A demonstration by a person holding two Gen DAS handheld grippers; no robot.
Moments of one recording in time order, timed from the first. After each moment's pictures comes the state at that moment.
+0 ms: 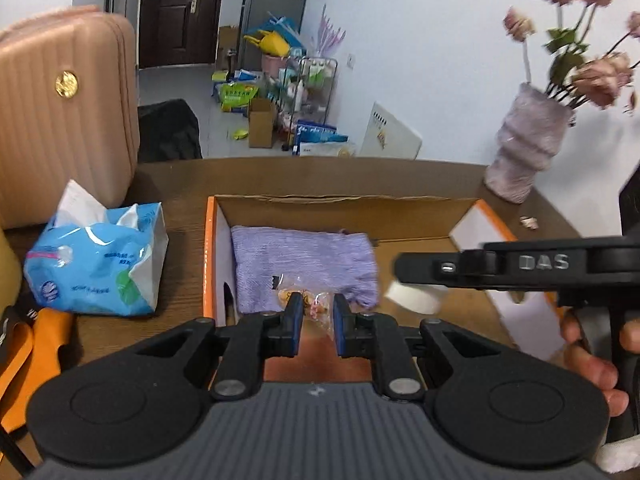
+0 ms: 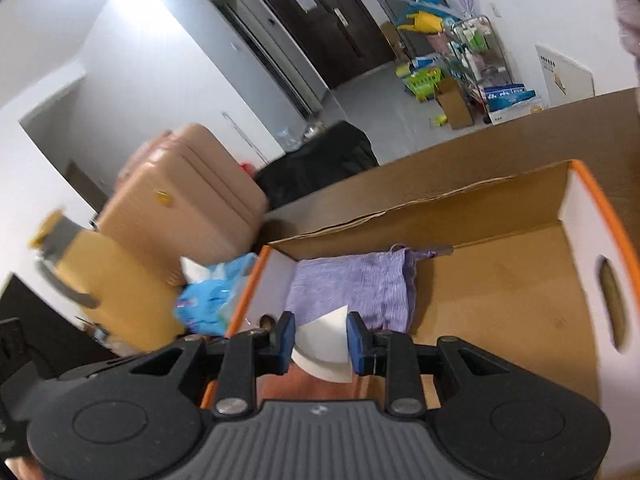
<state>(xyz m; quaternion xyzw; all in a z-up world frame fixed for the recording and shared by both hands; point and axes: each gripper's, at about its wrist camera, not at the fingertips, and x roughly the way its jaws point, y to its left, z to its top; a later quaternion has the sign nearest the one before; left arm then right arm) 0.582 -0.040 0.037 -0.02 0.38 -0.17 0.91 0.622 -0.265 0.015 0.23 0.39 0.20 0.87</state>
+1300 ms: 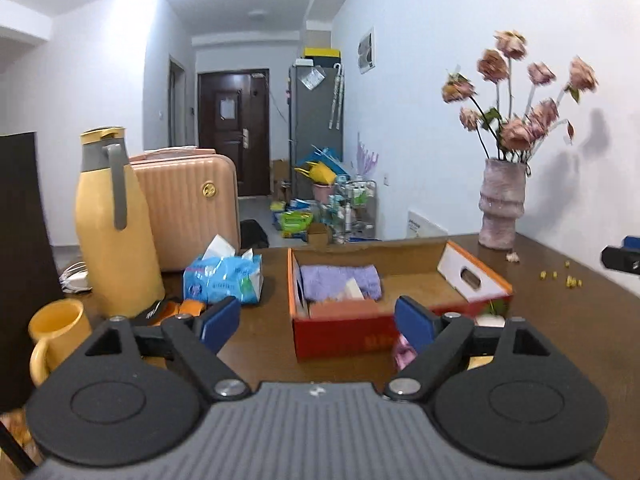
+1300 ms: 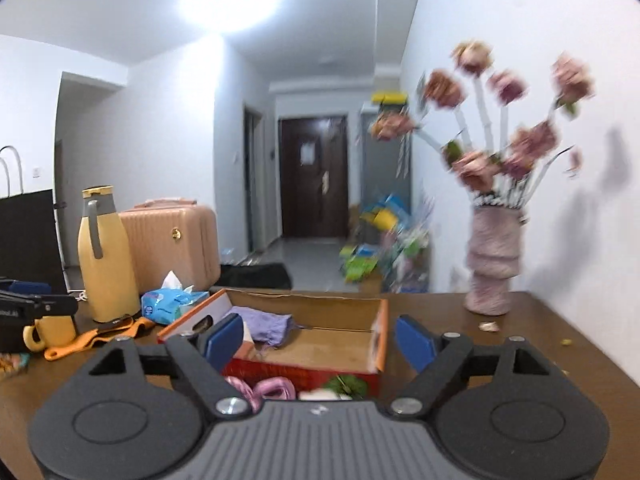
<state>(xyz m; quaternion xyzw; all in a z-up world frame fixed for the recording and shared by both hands) 0.271 -0.026 0.080 0.03 0.16 -0.07 0.98 0.248 -0.345 0.076 0.01 0.11 0.07 0.99</state>
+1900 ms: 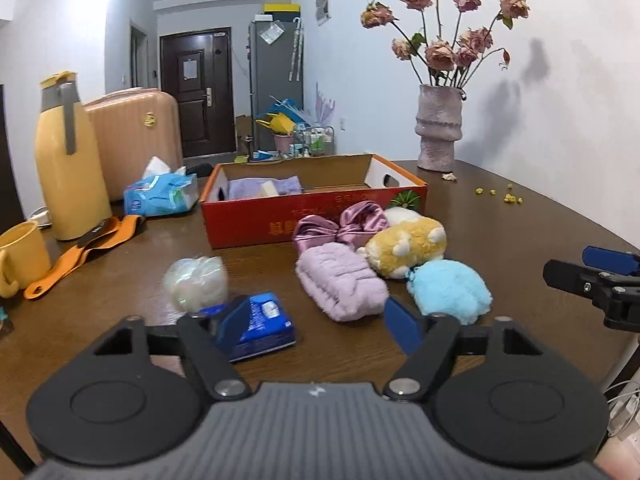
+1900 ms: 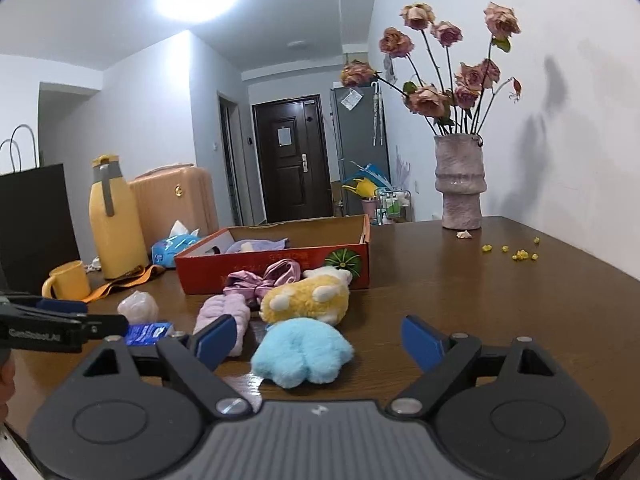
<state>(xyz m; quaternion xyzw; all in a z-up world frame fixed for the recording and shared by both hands) 0.205 -0.091 0.013 0.04 0.23 -0.13 0.96 0.163 -0.352 -0.009 0.07 0.16 0.06 0.98</state>
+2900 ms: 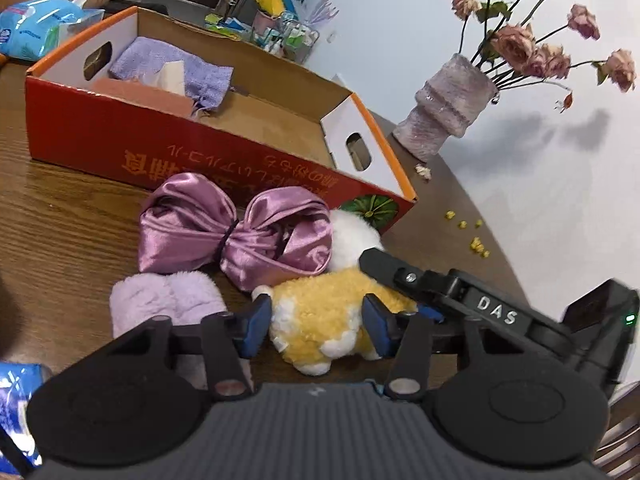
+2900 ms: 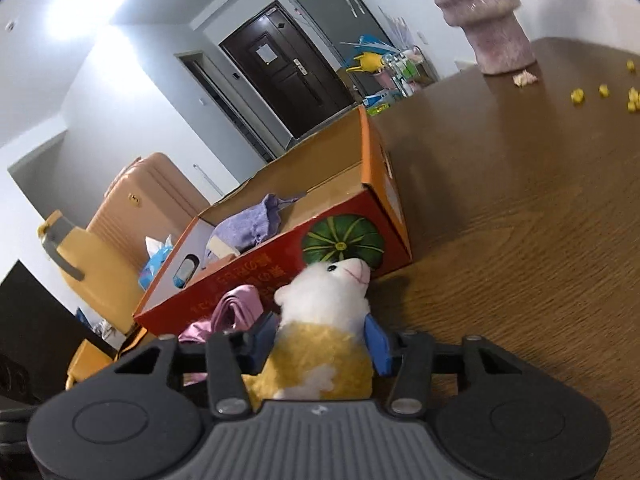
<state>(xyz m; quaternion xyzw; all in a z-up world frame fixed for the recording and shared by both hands) 0.415 -0.146 -0.027 -0.20 0.41 -0.21 0.87 0.420 -0.401 -0.064 0.30 0.32 0.14 0.89</state>
